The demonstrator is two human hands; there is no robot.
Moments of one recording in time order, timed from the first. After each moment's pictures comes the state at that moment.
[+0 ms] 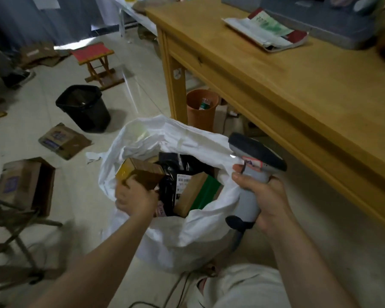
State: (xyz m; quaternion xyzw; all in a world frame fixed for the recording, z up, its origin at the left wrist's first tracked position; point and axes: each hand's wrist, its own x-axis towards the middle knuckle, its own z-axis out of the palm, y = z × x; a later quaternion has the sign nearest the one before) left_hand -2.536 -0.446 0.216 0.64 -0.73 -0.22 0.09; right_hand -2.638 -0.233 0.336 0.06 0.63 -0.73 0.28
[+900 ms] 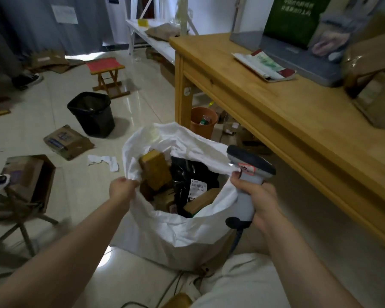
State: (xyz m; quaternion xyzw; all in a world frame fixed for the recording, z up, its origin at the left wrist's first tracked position) left_hand -2.453 -0.484 0.271 0.59 -0.53 -0.58 0.19; right_hand -2.578 -0.229 0.366 0.07 0.68 -0.68 0.28
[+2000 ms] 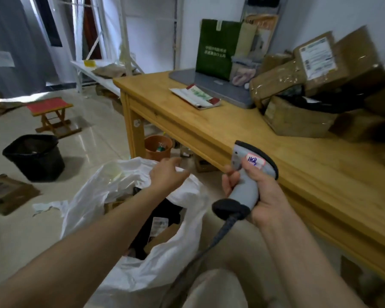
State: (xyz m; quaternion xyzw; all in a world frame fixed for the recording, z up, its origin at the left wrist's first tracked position) left_hand -2.587 -0.339 0.391 0.22 -0.90 -0.36 0.08; right_hand -2.575 -0.142 0.472 0.16 0.35 -0.87 0.30
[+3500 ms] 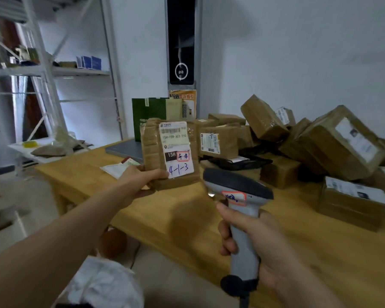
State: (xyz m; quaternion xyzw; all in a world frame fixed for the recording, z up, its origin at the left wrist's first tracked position) left_hand -2.744 -0.288 0.537 0.13 -0.76 -0.64 0.05; right_hand -2.636 -0.030 0.545 -0.03 0.61 -0.78 0.14
